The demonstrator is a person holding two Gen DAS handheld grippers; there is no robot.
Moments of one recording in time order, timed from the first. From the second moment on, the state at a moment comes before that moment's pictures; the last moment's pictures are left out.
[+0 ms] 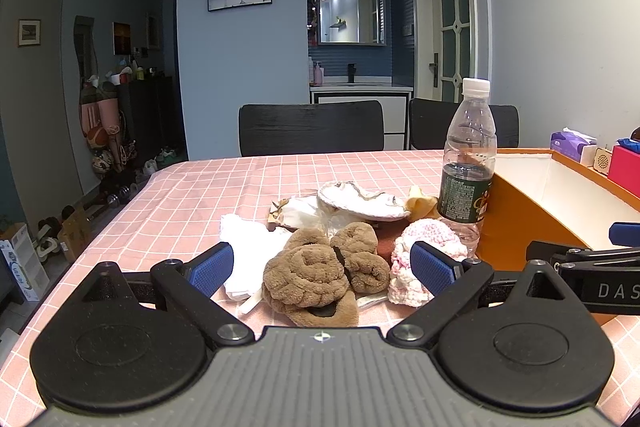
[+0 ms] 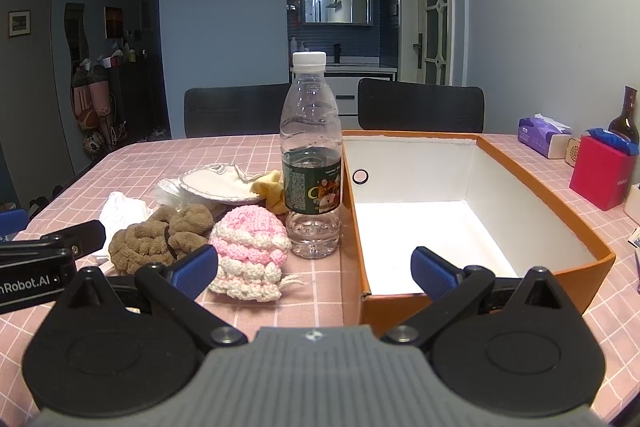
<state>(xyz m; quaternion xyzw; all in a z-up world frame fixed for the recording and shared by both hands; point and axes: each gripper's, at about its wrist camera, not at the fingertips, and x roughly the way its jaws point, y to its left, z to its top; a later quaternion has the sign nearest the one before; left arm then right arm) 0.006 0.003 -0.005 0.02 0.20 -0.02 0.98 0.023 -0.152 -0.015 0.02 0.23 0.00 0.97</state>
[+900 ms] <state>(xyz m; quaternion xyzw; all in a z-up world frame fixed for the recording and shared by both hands) 0.007 0.001 -0.008 0.02 0.20 -0.02 0.98 0.024 -0.151 -0.016 0.02 0.24 -0.01 0.97</state>
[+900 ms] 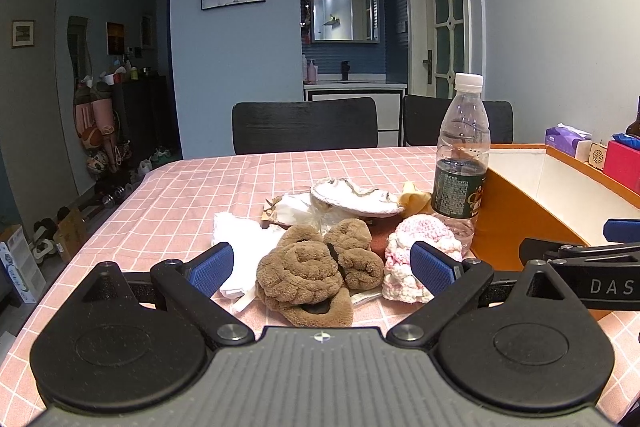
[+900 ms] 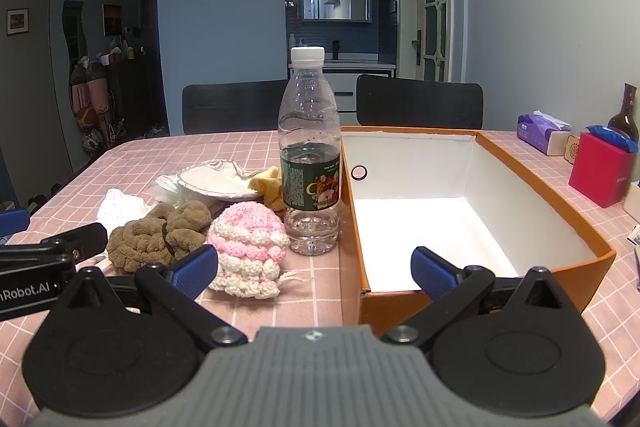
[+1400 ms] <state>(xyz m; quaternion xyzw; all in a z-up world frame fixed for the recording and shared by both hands) 0.007 -0.003 -0.008 0.03 0.20 -0.03 0.98 0.024 -0.151 -0.016 0.02 0.23 -0.01 0.97</state>
